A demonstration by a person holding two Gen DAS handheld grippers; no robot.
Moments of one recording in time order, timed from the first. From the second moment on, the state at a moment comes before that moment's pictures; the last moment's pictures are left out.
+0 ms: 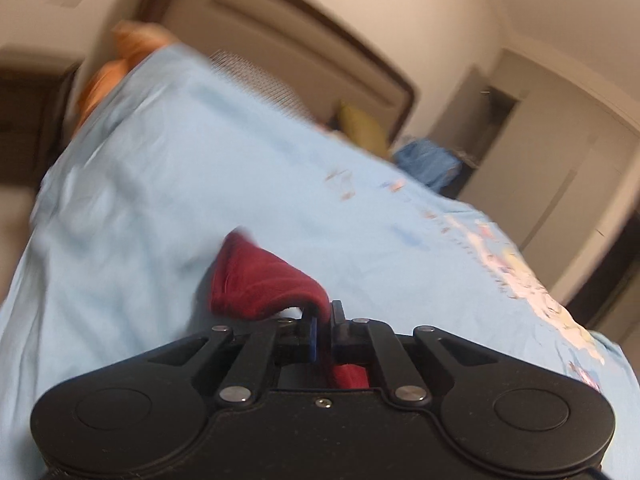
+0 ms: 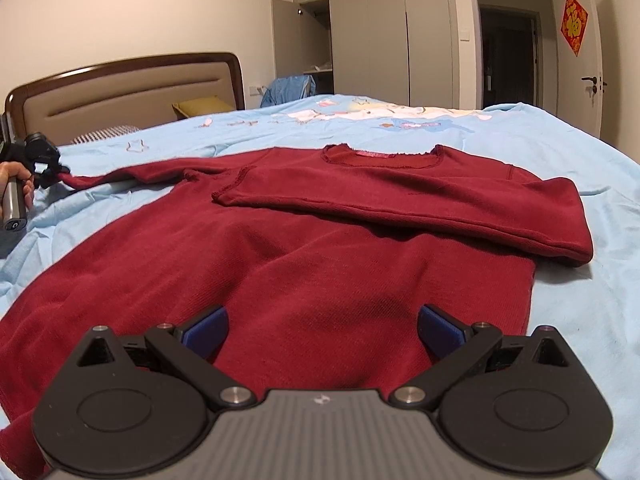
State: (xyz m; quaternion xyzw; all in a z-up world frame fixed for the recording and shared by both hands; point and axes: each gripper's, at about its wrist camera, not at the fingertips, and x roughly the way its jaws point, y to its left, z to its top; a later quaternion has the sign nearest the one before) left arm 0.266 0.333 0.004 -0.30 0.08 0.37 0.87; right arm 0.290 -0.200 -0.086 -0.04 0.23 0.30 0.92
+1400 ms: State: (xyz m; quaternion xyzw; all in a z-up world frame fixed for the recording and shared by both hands) left arm 0.376 0.004 -0.018 0.02 0.21 -0.16 0.96; right arm 0.276 -0.303 -0.107 0.26 0.13 0.12 0.95
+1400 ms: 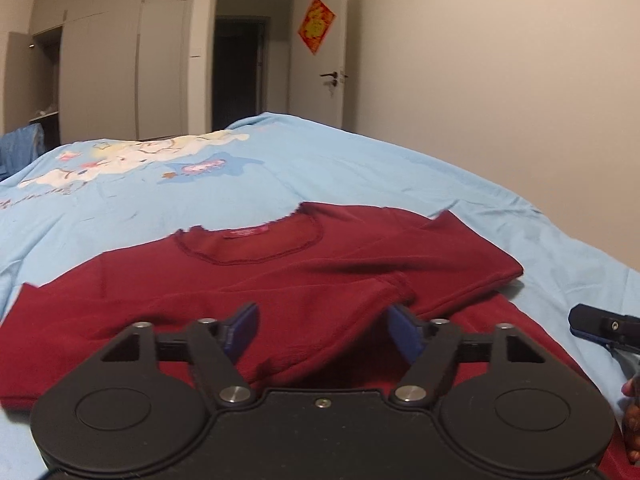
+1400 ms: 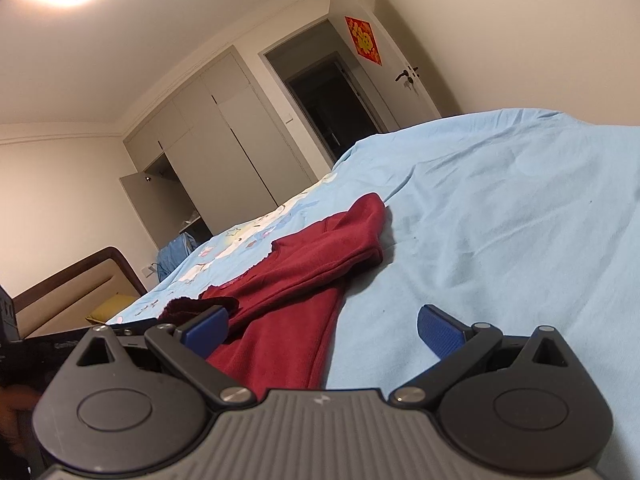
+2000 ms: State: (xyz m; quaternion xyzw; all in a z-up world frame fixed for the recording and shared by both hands) left arm 0.340 0.145 -0.036 0.06 0.28 0.10 0.95; right arm 0.283 -0.271 -0.075 0.15 0.16 0.16 0.96
